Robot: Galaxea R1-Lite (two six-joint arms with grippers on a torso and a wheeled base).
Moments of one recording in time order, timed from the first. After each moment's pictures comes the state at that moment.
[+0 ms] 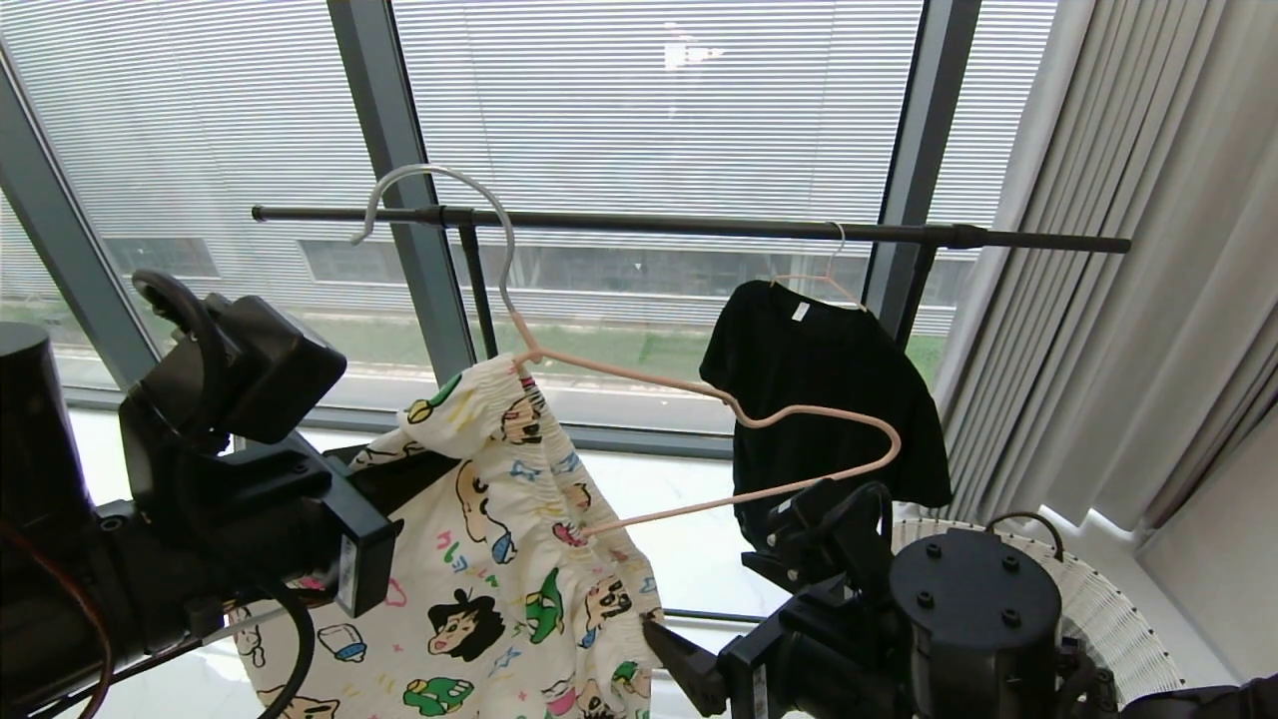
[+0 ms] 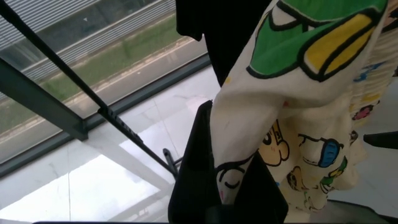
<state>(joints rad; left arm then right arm) -0.52 1.21 -0.60 -0.34 -0.04 0.30 1.09 1.82 -0.56 -0.98 -0.21 0.30</state>
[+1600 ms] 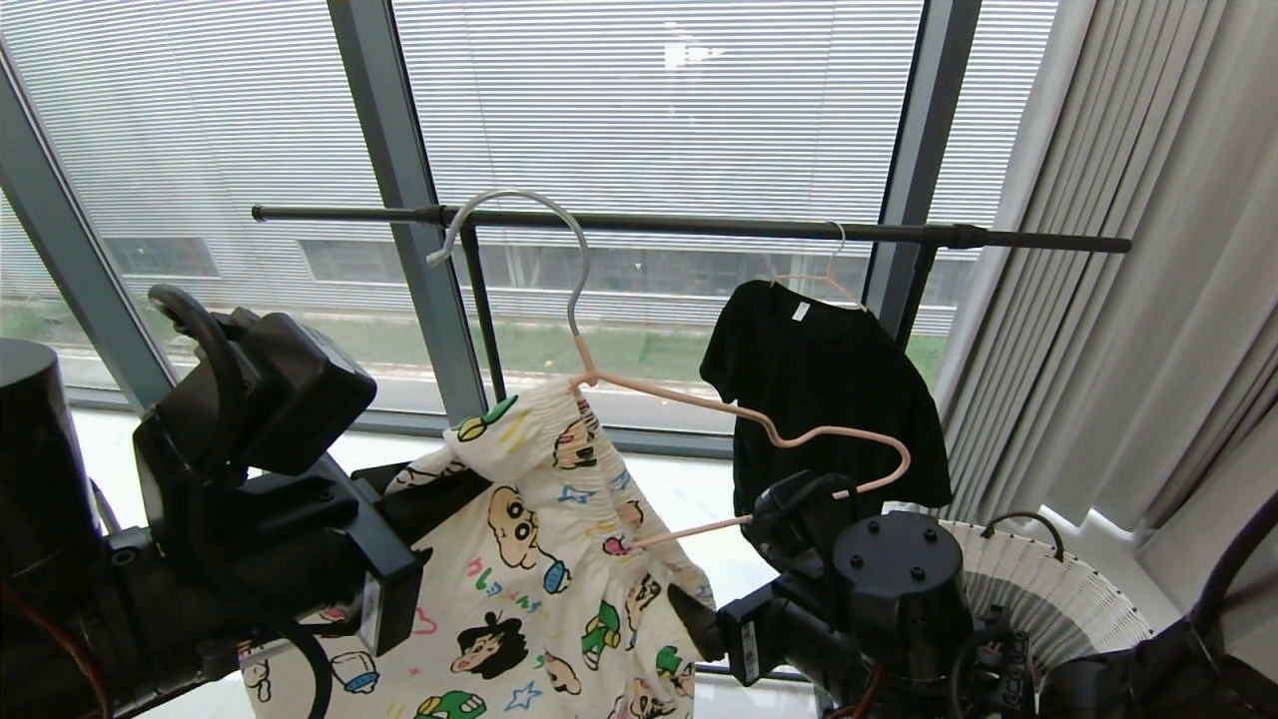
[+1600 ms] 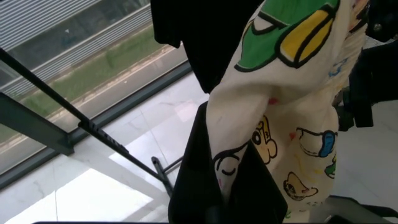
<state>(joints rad) -0.63 1.21 -0.60 -0.34 0.01 0.29 1.01 1.94 -0.60 -0.98 -0.29 0.25</state>
